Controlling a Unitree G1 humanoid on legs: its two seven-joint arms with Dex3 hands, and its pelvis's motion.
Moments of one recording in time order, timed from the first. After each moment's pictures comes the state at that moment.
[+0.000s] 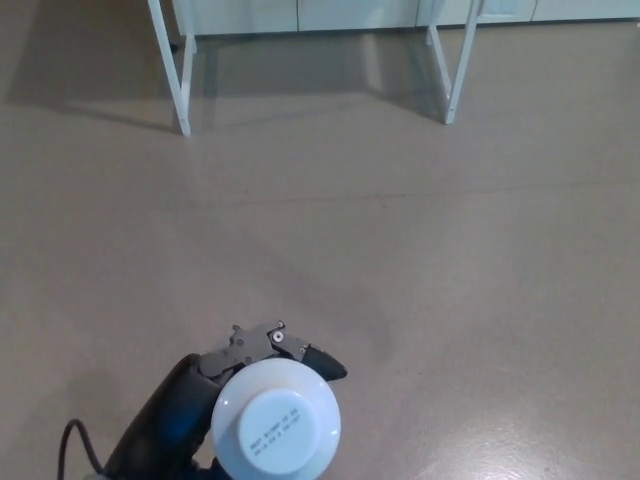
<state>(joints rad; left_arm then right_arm) 0.35 0.31 -0.21 -0.34 0.06 -0.19 -0.30 -0.02 -0.47 -0.02 1.24 -0.15 -0.24 0.01</state>
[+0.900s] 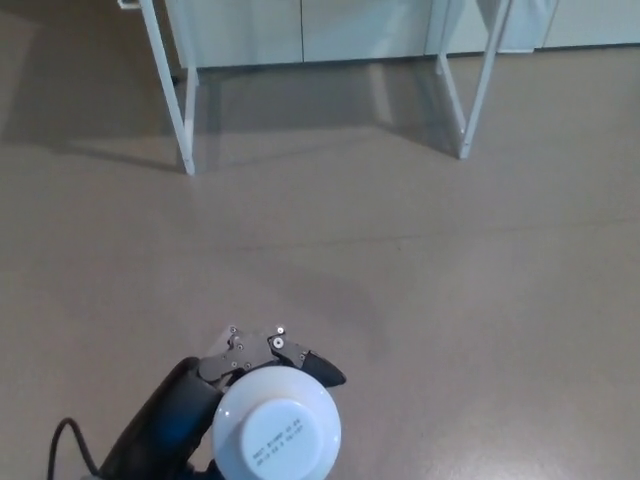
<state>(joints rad) 0.36 0.33 -0.21 -0.35 0.07 -0.19 -0.29 -0.02 -0.48 -0.01 1.25 -0.15 -0.23 0.04</state>
